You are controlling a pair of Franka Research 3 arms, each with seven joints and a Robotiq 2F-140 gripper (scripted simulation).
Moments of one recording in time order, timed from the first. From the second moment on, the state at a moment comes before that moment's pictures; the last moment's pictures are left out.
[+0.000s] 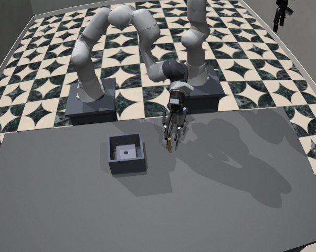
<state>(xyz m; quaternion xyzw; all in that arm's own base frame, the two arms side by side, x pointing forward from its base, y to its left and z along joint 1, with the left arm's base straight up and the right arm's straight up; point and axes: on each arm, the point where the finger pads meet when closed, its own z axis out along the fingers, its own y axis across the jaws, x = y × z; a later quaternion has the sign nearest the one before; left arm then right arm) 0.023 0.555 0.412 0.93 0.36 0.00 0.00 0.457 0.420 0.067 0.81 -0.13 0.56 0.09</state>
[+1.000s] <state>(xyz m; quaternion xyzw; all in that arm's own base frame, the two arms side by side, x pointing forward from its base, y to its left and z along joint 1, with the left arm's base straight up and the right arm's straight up) 0.023 0.555 0.412 0.93 0.36 0.00 0.00 0.406 0.438 0.087 0.81 -0.14 0.57 0.09</state>
